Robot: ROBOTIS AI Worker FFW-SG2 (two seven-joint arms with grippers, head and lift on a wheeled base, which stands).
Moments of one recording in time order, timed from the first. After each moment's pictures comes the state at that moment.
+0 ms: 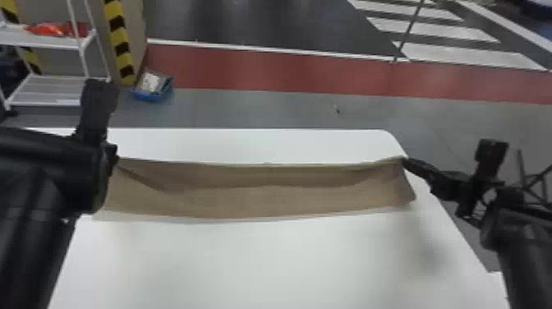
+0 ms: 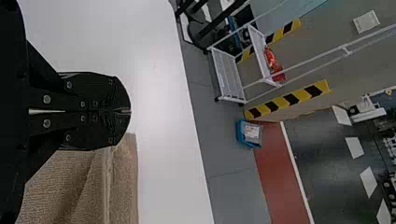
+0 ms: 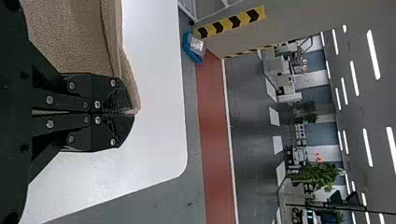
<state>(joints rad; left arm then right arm) -0.37 0.04 -0.15 -1.67 -0.15 1.18 0.22 -0.36 -0.36 -0.46 -1.03 0.00 0.31 0.74</state>
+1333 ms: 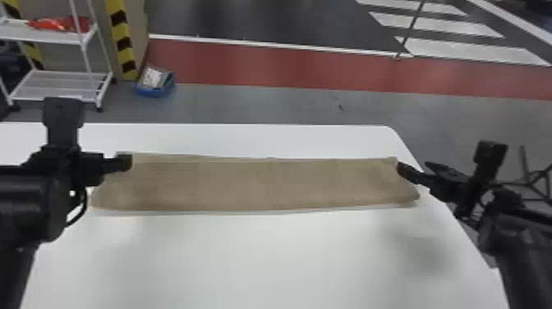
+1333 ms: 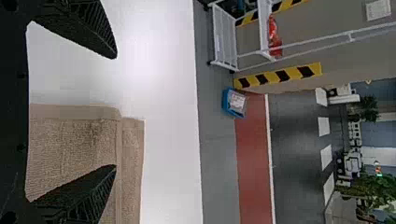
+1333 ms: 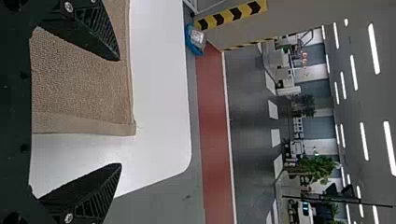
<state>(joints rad) -0.25 0.07 0.02 -1.63 0.00 0.91 0.03 -0.32 -0.36 -0.44 -1.05 -0.04 0.28 0.68</state>
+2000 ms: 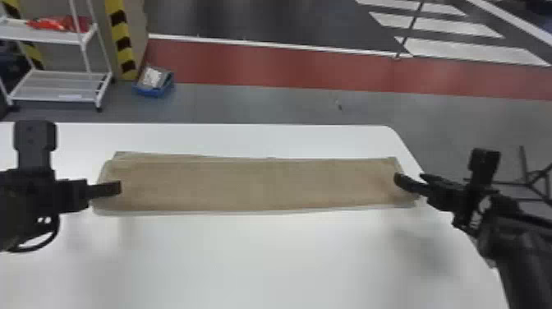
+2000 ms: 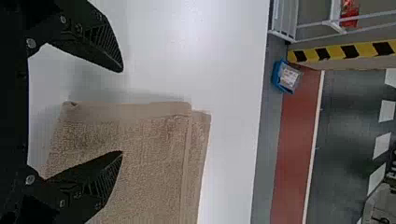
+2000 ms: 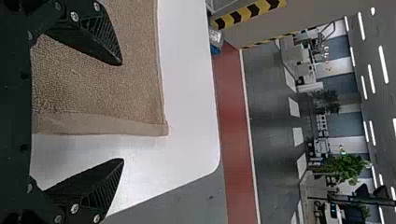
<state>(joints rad) -0.21 0.13 0.11 -1.69 0.15 1.14 -0.10 -0.30 -0.36 -0.43 -1.05 -0.03 0.36 0.68</state>
